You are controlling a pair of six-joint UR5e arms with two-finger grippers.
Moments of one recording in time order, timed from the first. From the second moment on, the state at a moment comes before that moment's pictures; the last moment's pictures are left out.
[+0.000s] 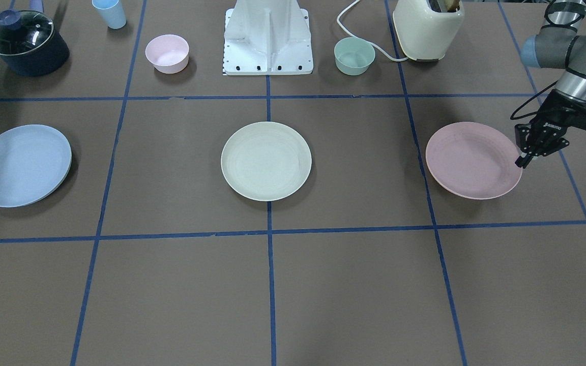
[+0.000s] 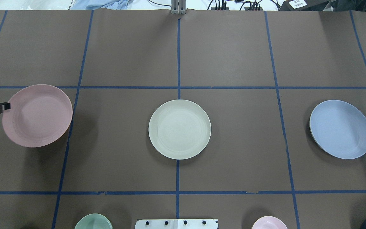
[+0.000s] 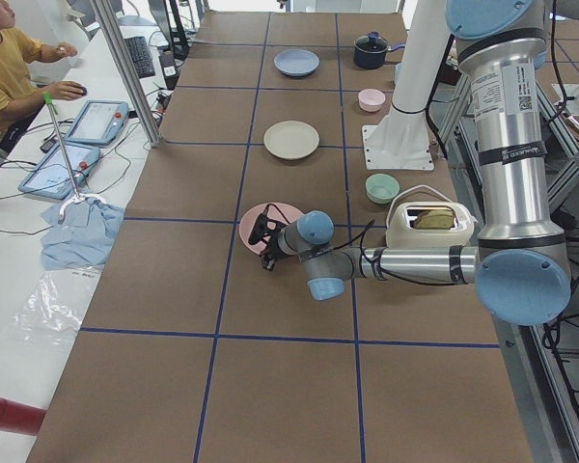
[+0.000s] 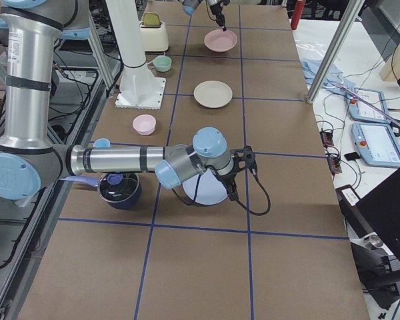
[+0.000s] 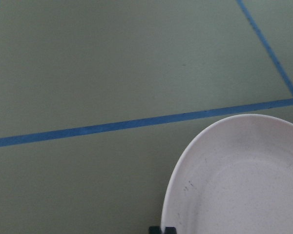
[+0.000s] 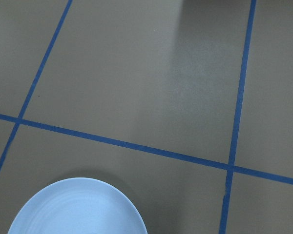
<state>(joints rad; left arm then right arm) -0.93 -1.41 -1.65 -2.79 -1.91 -0.88 1.50 -1.72 1.77 -1.06 2.40 0.25</state>
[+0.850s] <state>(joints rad) -0.60 -1.90 -1.85 -2.16 -1.71 -1.29 1.50 -1.72 1.77 -1.06 2.40 0.25</state>
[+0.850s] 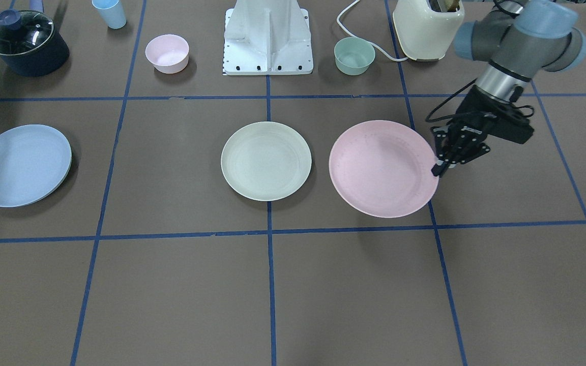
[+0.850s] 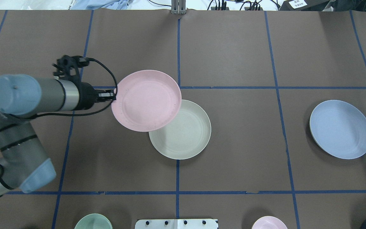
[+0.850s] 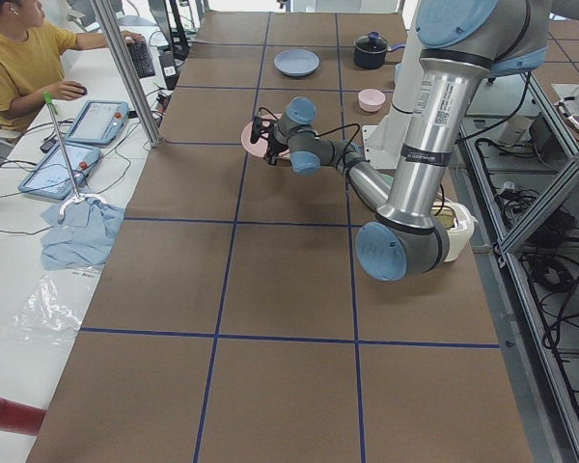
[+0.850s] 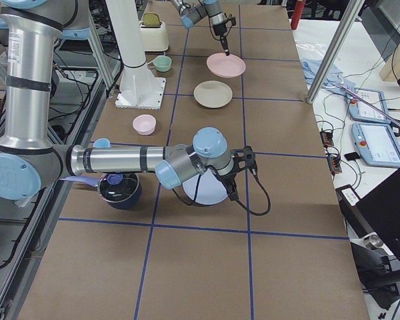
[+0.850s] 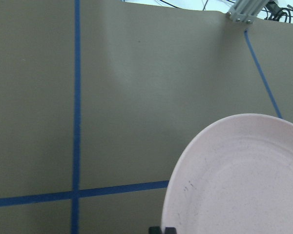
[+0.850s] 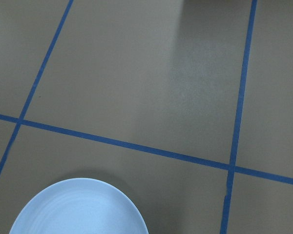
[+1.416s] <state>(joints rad) -0.42 -2.01 -1.79 -2.07 -1.57 -1.39 1.50 -1.72 1.77 -1.06 2.40 0.25</state>
